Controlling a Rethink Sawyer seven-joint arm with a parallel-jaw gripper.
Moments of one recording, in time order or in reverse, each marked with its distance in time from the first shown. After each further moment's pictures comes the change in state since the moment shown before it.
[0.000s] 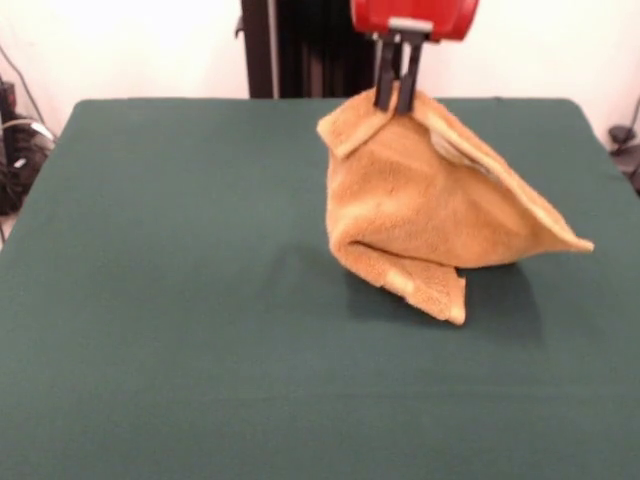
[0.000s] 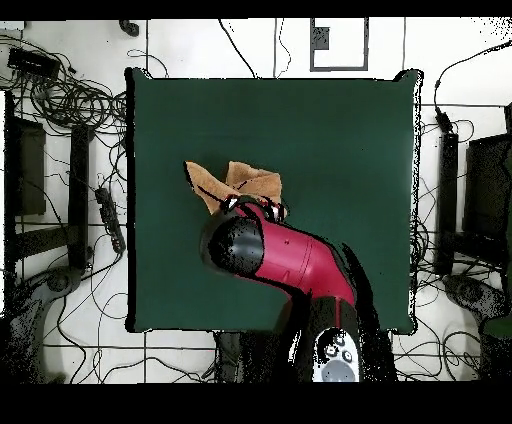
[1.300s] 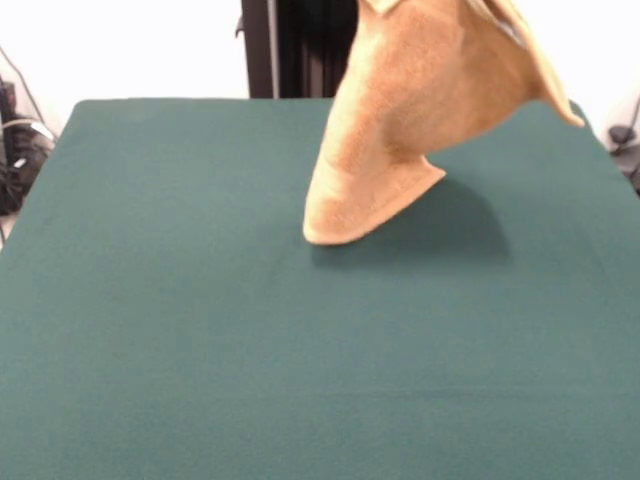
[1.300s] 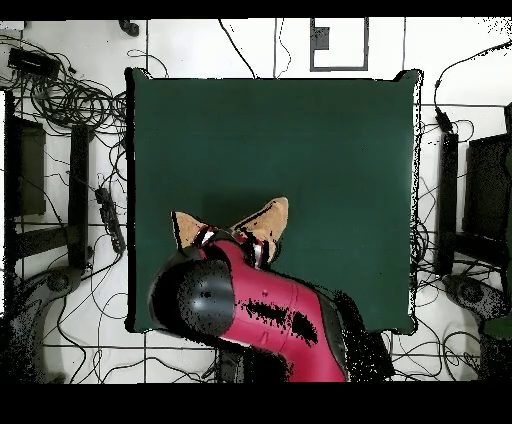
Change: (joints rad) arm 0.182 -0.212 -0.184 0.021 0.026 0.277 0.078
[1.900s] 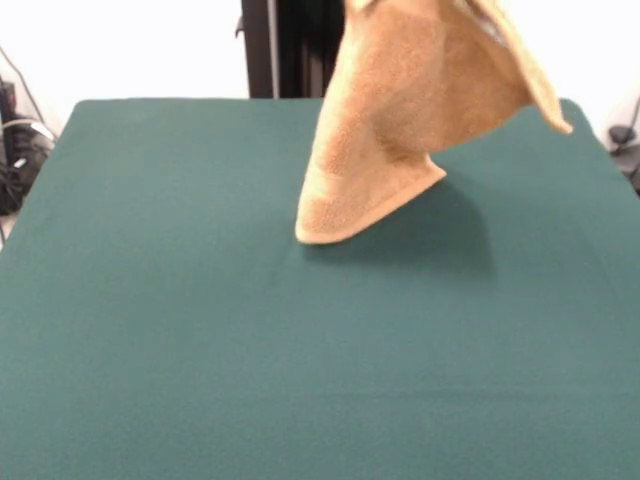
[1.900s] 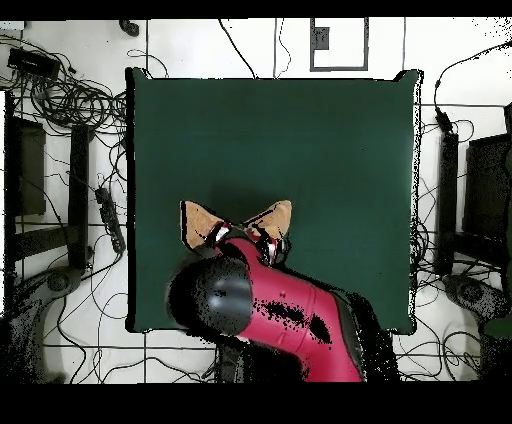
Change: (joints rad) arm -0.045 0.011 0.006 0.001 0.000 -0.038 0.017
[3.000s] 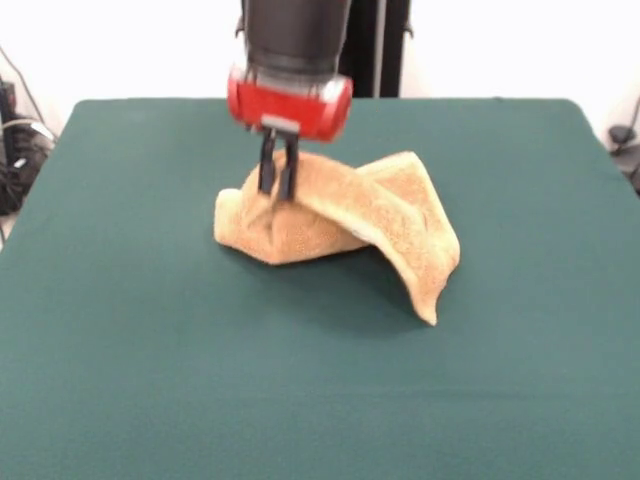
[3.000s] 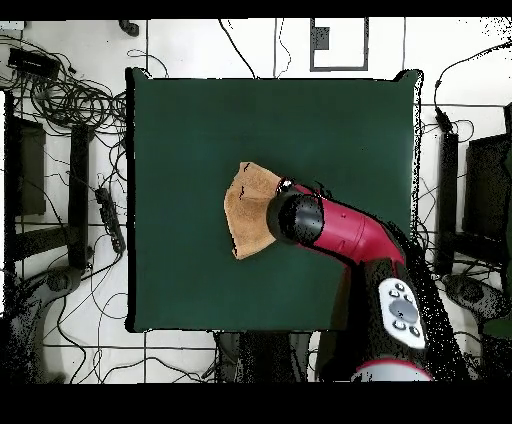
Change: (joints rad) arm -0.354 0.417 0.257 -0.182 -0.153 -0.313 0.000
